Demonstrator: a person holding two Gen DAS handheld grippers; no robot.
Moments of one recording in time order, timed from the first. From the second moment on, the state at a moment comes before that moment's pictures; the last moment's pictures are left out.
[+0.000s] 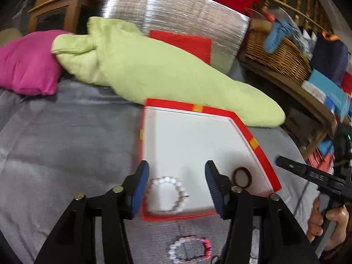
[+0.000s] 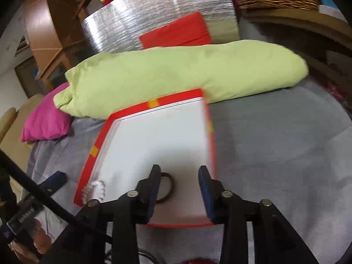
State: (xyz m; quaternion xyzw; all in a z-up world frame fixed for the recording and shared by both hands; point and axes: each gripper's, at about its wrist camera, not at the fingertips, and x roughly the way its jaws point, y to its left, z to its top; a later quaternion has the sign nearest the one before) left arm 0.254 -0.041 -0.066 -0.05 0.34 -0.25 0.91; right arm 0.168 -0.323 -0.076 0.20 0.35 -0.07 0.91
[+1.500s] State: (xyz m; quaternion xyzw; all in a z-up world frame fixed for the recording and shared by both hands) left arm 0.235 -0.070 -0.104 -0.05 0.42 -0.31 0.85; right arm 0.198 -0.323 -0.115 0.20 0.37 -0.05 0.91
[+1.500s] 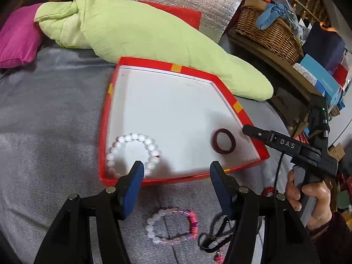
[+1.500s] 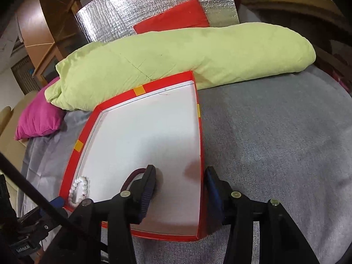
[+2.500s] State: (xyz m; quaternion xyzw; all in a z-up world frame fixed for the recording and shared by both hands) left arm 0.133 -0.097 -0.080 0.12 0.38 -0.39 0.83; right arm 0.067 -0.369 -0.108 0.23 0.43 -0.02 0.87
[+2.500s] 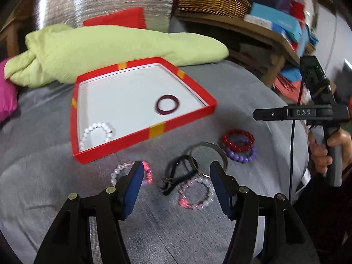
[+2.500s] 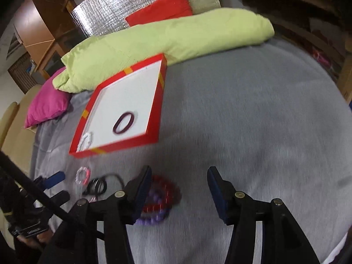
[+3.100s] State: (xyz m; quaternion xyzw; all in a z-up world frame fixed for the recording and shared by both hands) left arm 0.115 -0.131 -0.089 0.17 0.37 -0.44 0.80; right arm 0.077 -0.375 -0.126 0.28 0.44 -0.03 0.85
